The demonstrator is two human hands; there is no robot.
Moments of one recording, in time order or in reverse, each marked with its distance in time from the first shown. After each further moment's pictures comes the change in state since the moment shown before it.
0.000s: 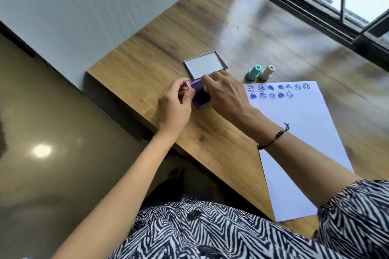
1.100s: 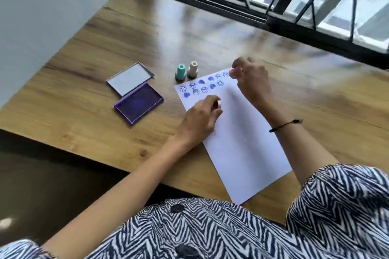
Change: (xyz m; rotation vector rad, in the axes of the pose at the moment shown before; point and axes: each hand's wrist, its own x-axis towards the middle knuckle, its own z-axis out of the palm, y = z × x) left_hand -0.039 0.068 0.132 0.047 -0.646 0.389; right_hand -0.105 0.150 -0.039 0.205 0.303 0.761
